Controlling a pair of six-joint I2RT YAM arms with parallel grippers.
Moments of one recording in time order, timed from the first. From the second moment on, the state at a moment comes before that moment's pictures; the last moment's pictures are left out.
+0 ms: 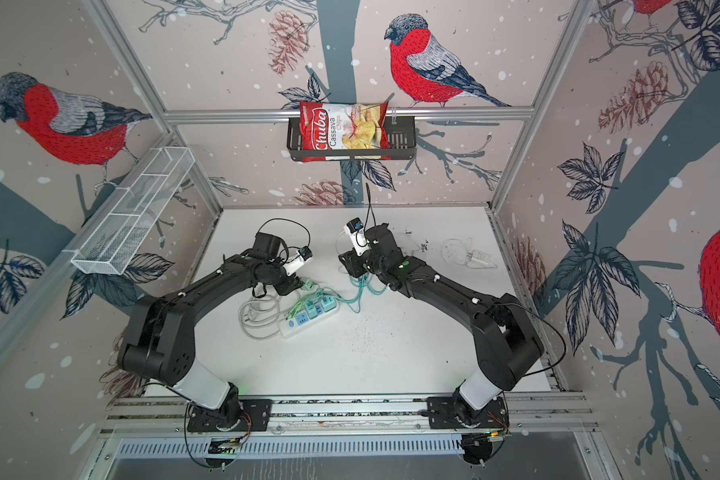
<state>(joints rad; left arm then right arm) -0.26 1.60 1.03 -0.50 0.23 0.65 0.72 1.59 1.14 -0.07 -0.15 0.08</state>
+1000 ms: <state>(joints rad) -0.32 1.81 1.11 -0.47 0.23 0.69 0.69 1.58 1.12 -0.07 -0.16 0.07</state>
